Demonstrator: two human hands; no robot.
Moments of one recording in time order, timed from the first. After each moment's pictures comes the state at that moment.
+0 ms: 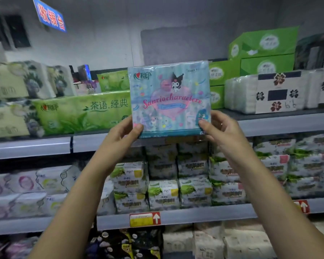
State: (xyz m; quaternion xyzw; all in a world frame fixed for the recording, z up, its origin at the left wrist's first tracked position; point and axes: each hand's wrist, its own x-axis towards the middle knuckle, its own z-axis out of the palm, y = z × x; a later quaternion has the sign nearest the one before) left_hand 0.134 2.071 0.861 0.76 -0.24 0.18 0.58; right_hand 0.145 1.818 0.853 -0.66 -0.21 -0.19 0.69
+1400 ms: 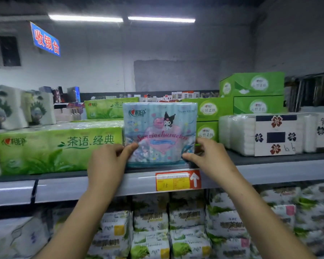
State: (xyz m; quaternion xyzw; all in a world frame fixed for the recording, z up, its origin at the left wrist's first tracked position) left_hand 0.221 2.065 0.884 0.82 -0.09 0.48 0.30; right_hand 0.217 1.824 0.897 -0.88 -0.12 -0.29 0.36
